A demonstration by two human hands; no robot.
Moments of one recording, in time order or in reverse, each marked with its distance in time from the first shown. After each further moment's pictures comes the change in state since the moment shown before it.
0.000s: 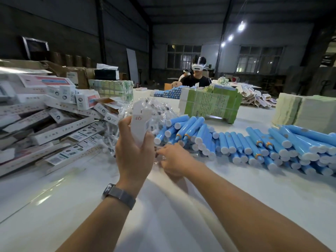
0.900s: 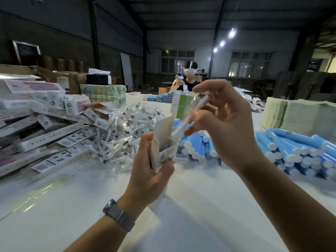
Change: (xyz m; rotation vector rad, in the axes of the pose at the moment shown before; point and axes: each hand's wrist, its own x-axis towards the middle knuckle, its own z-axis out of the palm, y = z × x) left_hand -0.034 0.028 0.009 -0.497 -0.451 0.138; right_hand -0.117 -0.003 -0.142 1.128 0.777 -0.419
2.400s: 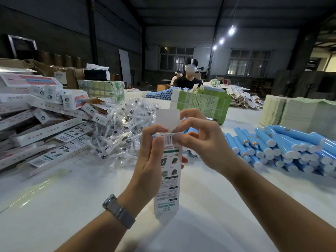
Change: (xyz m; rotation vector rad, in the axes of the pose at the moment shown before) left_hand -0.001 0.015 0.007 -0.324 -0.047 -0.200; right_hand -0.023 0.056 -0.005 -0.055 -0.243 0.205
